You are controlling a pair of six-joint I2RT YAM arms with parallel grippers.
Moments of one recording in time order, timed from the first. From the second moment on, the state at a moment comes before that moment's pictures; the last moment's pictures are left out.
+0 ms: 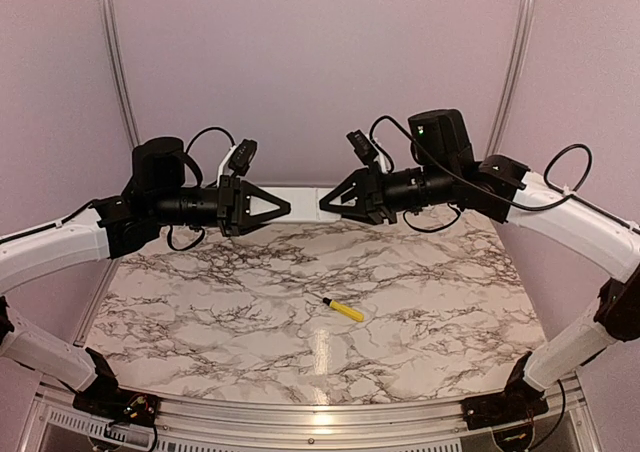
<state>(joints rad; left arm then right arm) -0.75 1.30 1.05 0.11 0.71 -0.88 0.83 1.44 1.43 -0.43 -0.52 0.70</state>
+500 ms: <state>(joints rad) -0.74 1.28 1.02 0.17 0.75 -0.91 0.83 1.42 1.41 -0.39 -0.57 0.71</state>
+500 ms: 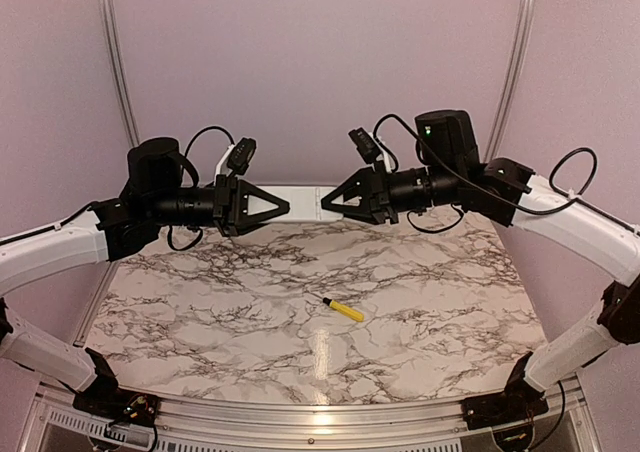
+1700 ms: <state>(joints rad) -0.73 1.28 1.03 0.19 0.81 -0.92 0.82 1.37 1.40 -0.37 -0.58 0.70</state>
